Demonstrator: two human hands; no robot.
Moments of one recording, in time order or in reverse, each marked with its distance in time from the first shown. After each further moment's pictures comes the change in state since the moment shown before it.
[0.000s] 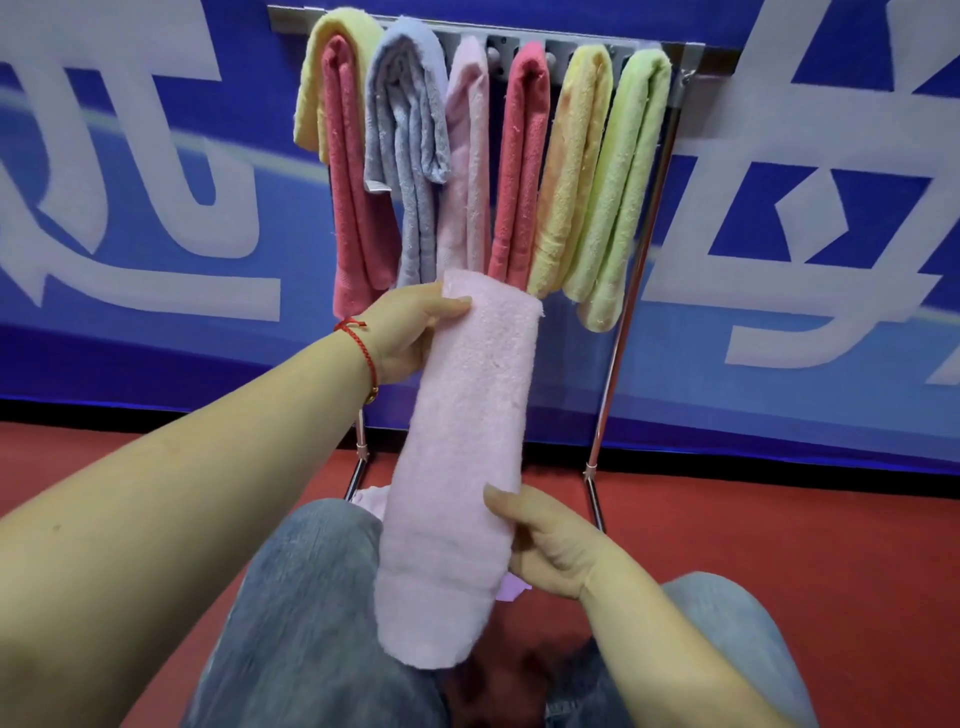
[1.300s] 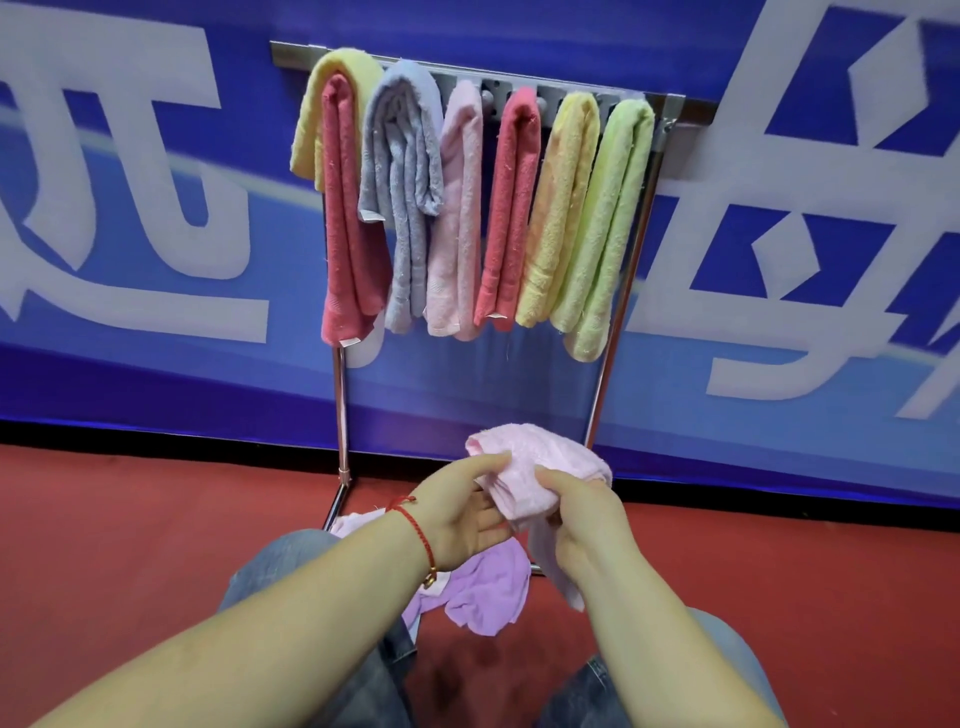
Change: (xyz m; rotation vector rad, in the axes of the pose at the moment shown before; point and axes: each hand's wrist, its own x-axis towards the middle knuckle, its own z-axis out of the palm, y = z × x) left_hand -0.039 -0.100 0.048 -0.384 0.042 -0.494; right_hand 0.004 -0.042 -0.004 0.128 0.834 -0.210
